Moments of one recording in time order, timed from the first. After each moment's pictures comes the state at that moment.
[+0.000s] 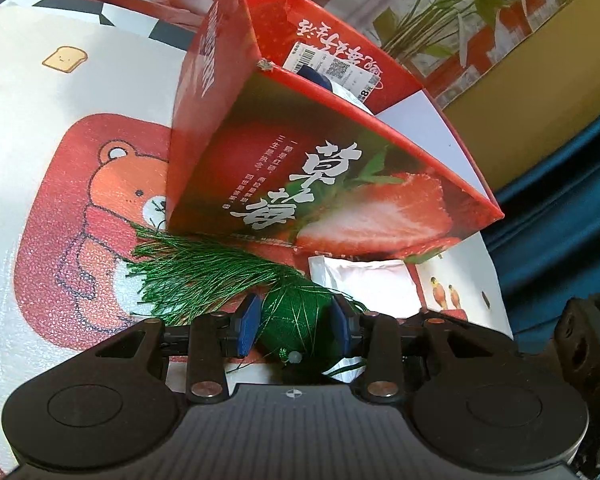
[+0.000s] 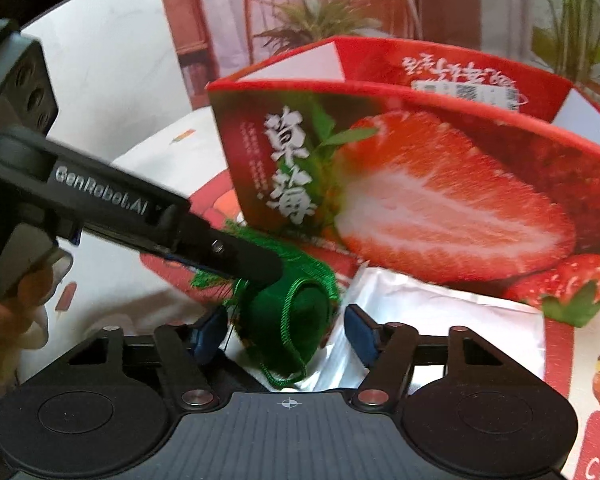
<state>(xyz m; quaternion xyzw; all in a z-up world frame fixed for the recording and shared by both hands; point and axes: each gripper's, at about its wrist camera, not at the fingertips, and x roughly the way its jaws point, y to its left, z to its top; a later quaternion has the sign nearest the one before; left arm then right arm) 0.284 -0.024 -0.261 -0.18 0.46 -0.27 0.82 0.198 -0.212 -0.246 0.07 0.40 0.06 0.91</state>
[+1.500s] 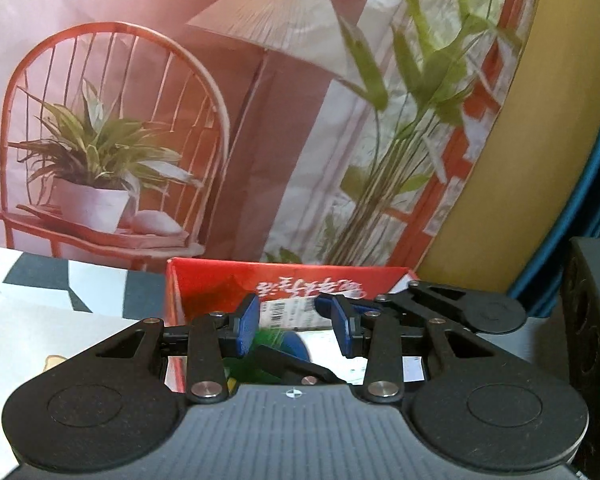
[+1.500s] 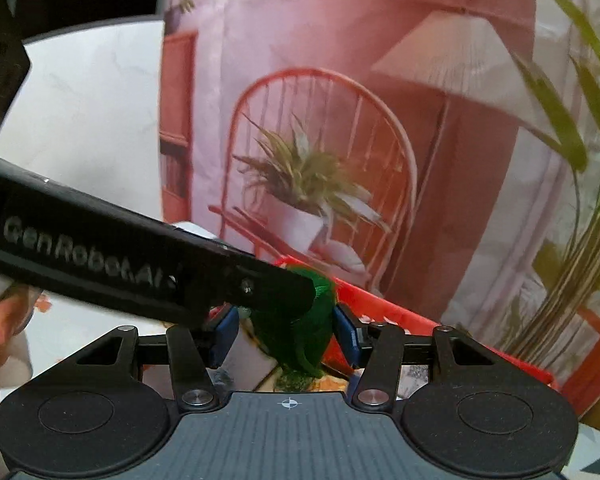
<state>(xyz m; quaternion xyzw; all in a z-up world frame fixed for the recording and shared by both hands) 0.383 -0.055 -0.117 -0.07 0.29 -0.25 0.92 0.357 -0.255 -0.134 -0.06 0.29 0.03 0.95</state>
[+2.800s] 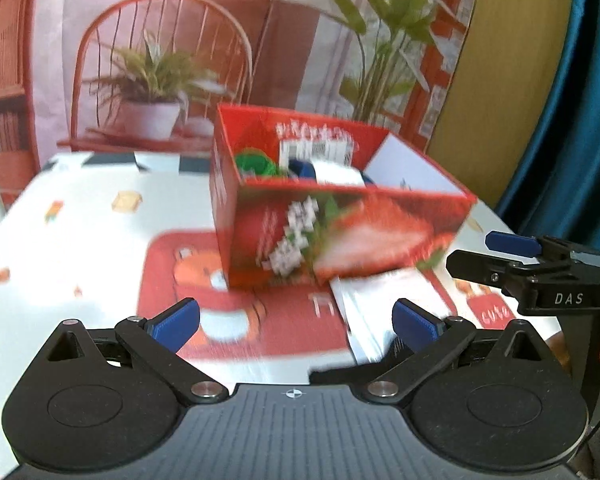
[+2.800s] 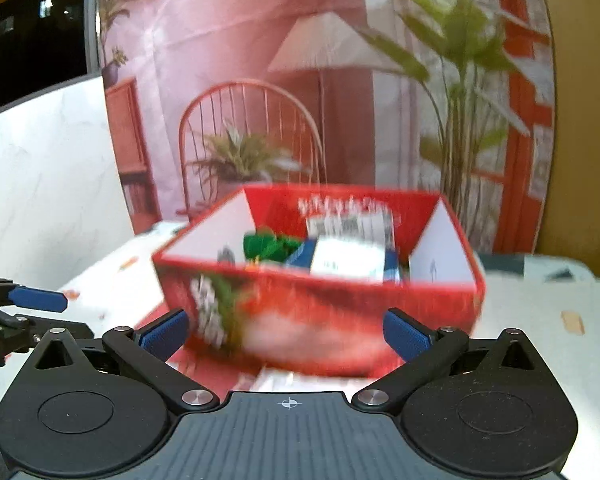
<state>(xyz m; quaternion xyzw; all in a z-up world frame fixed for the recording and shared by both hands) 0.178 0.001 -0.173 -0.02 0.34 -0.22 0.91 0.111 -0.249 -0.167 0.09 0.26 -0.06 0.96</state>
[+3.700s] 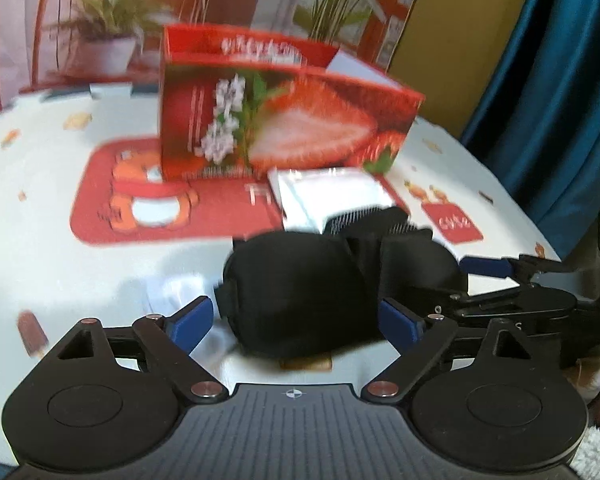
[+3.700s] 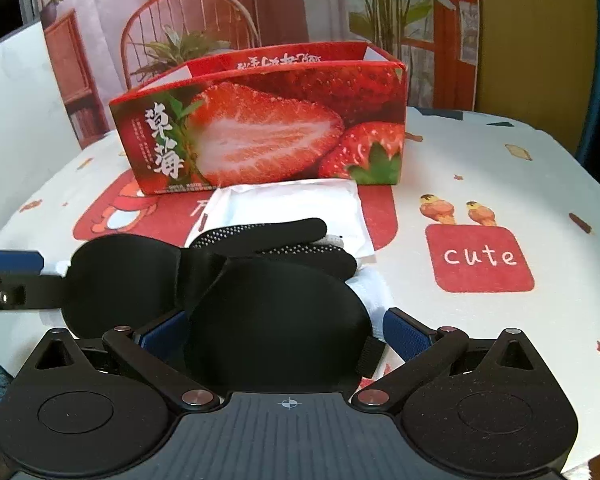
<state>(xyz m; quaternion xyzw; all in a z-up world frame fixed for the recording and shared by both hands) 0.131 -0.022 -0.221 -0.01 0.41 -0.27 0.87 0.036 -0.224 -0.243 0.13 0.37 -0.14 0.91</state>
